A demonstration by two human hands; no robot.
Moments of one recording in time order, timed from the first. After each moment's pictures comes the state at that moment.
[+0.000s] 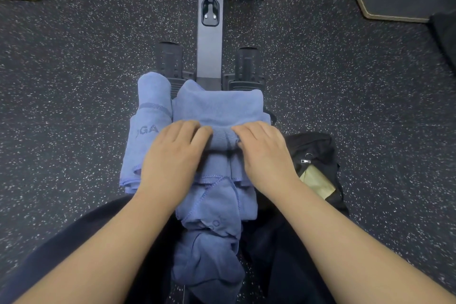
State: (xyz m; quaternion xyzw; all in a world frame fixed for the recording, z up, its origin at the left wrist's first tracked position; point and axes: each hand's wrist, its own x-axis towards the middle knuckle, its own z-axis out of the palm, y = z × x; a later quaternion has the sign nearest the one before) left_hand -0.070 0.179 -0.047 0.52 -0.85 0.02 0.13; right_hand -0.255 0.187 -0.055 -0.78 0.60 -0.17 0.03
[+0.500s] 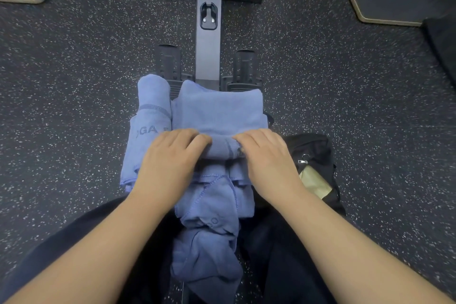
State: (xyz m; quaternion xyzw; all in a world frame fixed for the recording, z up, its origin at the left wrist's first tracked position) left_hand -0.063 0.186 -0.043 0.47 -0.86 0.00 0.19; right_hand -0.261 0.204 -0.039 -0.79 0.59 -0.19 0.03
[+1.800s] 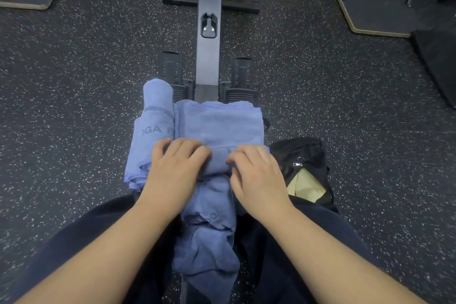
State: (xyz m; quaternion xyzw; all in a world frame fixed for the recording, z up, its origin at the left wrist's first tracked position) left_hand -0.066 0.213 -0.041 0.52 -0.83 -0.03 0.17; right_hand -0.244 0.238 -0.041 -0.77 0.60 -0.23 0.03
